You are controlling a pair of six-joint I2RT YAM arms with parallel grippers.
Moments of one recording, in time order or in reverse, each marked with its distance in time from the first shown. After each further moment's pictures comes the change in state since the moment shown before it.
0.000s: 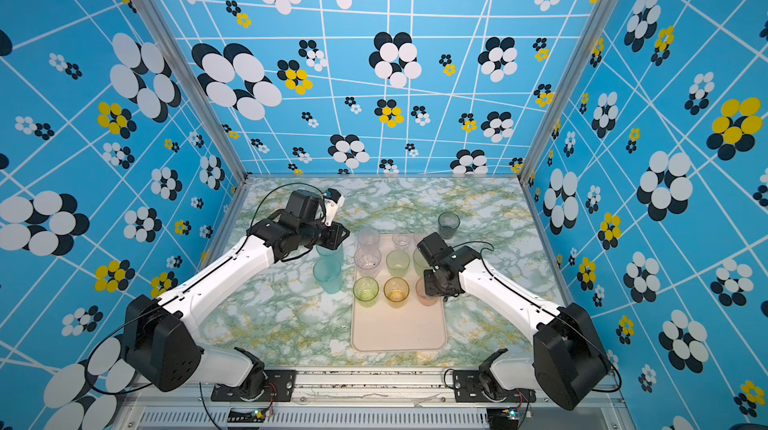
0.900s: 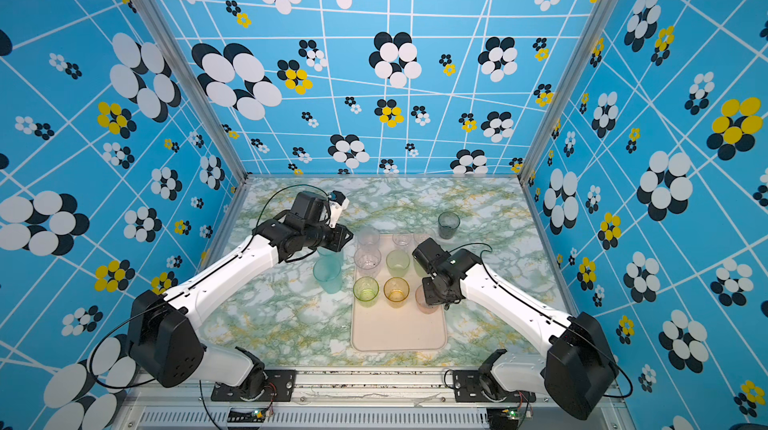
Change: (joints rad) left arm -0.023 0.024 0.000 0.006 0.000 -0.008; right arm 0.082 -0.042 0.021 -0.116 0.025 0.006
